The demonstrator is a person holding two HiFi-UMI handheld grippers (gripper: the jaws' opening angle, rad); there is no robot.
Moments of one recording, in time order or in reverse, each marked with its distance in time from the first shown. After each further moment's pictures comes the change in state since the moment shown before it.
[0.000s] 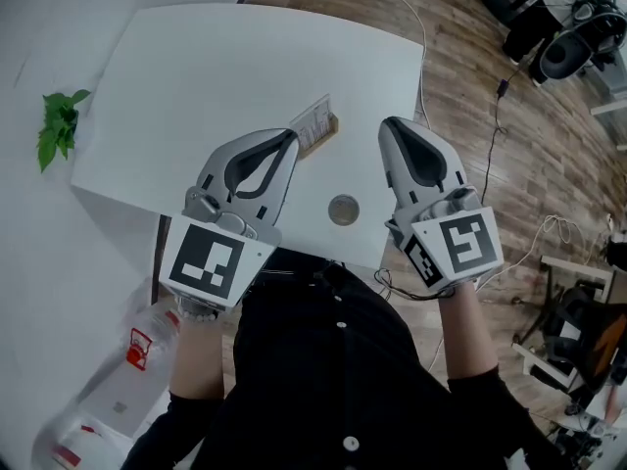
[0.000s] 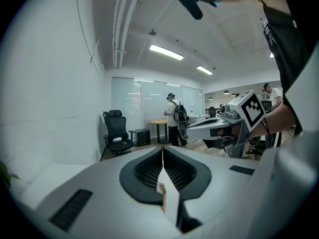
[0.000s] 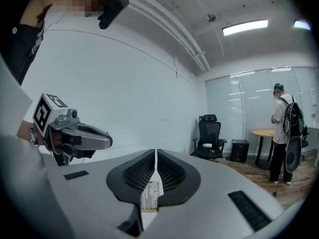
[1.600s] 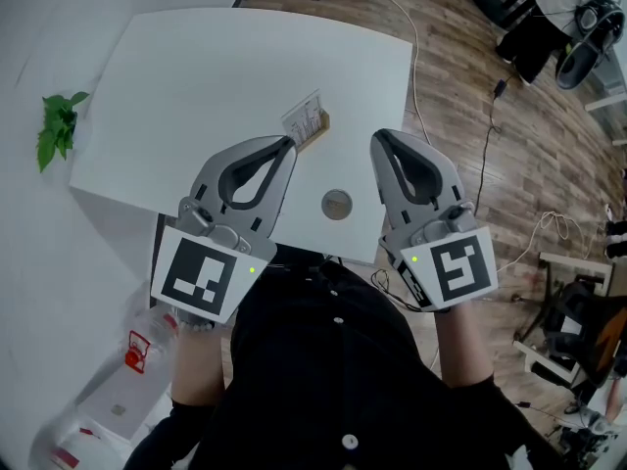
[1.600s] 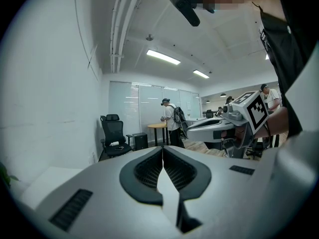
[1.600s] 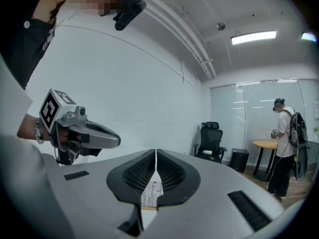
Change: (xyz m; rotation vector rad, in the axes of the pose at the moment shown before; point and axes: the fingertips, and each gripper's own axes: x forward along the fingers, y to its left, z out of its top) left arm -0.020 -0.024 0.015 0.014 -0.032 -0.022; right arm -0.034 0.026 0.019 -0.097 -0.026 0.012
